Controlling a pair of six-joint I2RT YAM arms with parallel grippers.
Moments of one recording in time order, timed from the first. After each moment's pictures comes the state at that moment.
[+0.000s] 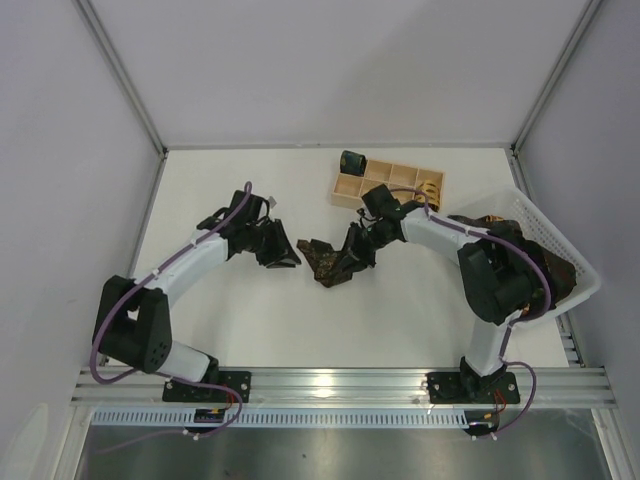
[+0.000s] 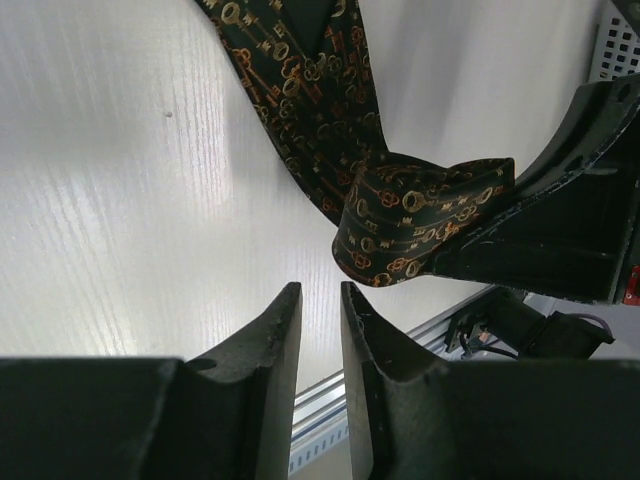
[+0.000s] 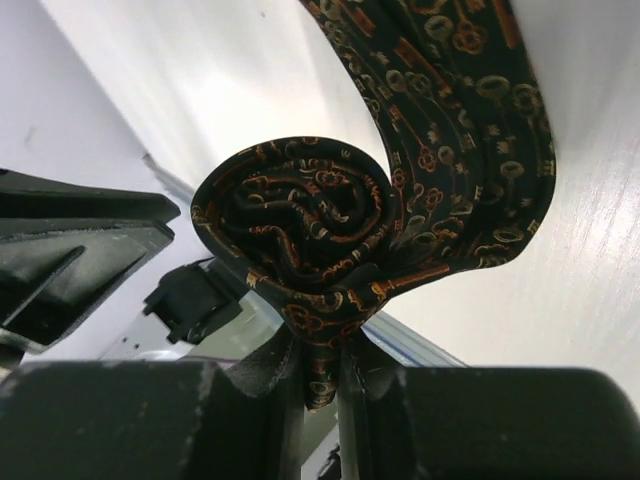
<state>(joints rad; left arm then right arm) -0.37 1.46 0.98 -0.53 0.41 -0.66 0.56 1.85 1.31 -0.61 -0.67 0.88</state>
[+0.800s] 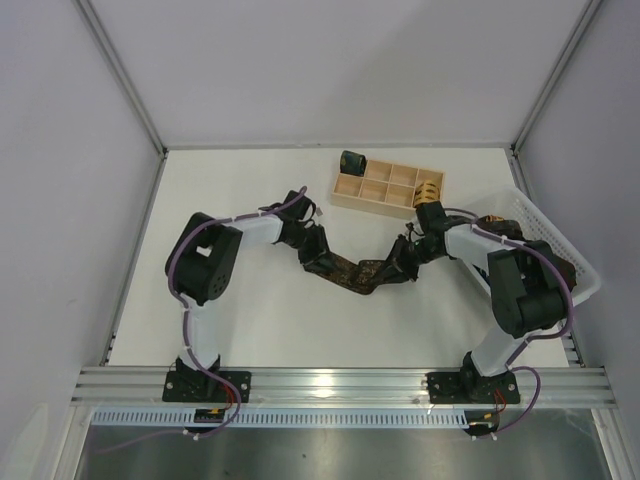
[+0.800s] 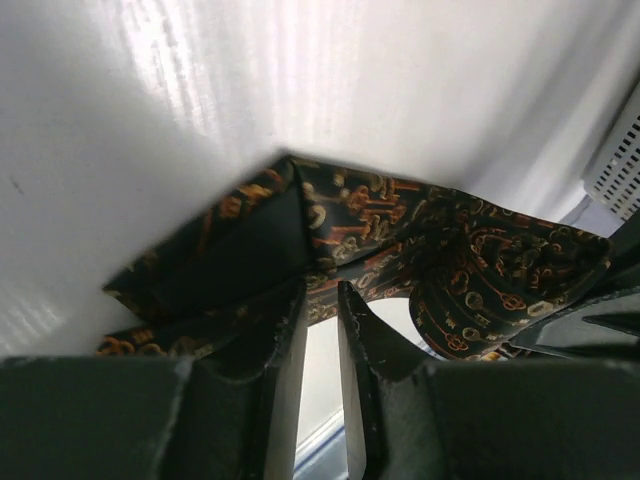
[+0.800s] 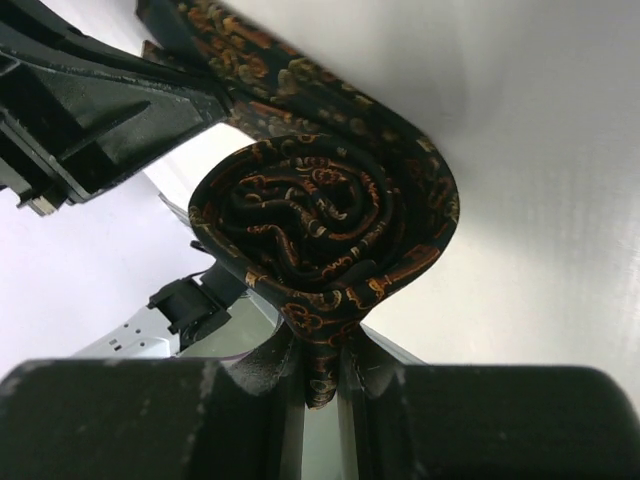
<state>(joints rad) -0.49 2.01 1.25 -0.38 0.58 -0.70 0.28 1.68 0.95 -0.50 -0.75 0.79</state>
